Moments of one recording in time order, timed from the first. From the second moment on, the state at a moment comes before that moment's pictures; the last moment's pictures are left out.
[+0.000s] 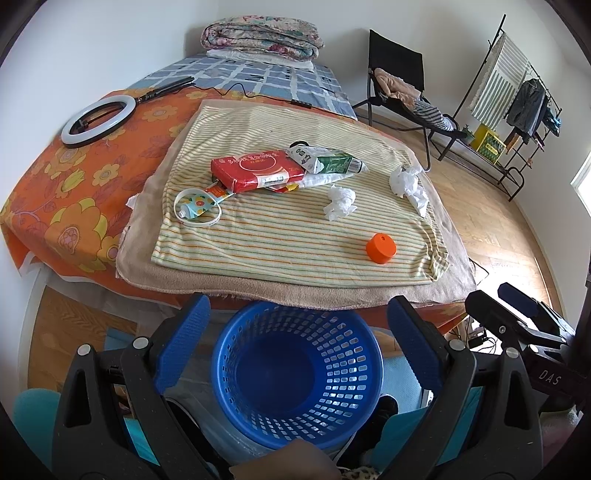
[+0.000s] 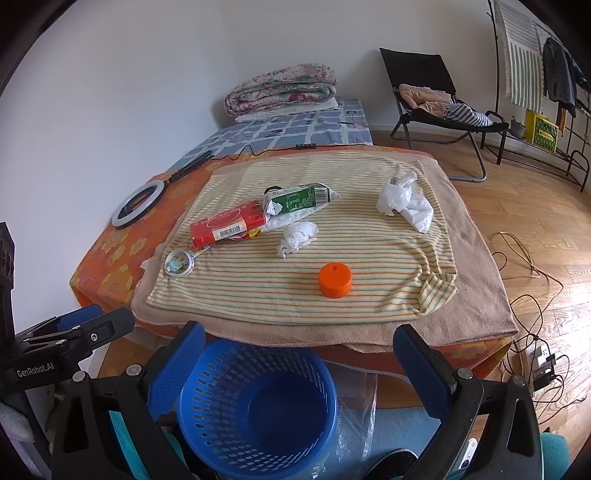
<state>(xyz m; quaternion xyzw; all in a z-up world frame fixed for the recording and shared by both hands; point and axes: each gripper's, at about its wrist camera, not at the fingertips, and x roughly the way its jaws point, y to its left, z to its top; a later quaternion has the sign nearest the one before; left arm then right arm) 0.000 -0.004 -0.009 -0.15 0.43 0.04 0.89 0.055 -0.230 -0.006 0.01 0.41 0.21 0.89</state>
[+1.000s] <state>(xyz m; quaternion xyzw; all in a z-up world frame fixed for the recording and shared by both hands) 0.002 0.001 -0.008 -0.15 0.43 0.04 0.89 0.054 -0.222 -0.004 0.01 0.41 0.21 0.89</state>
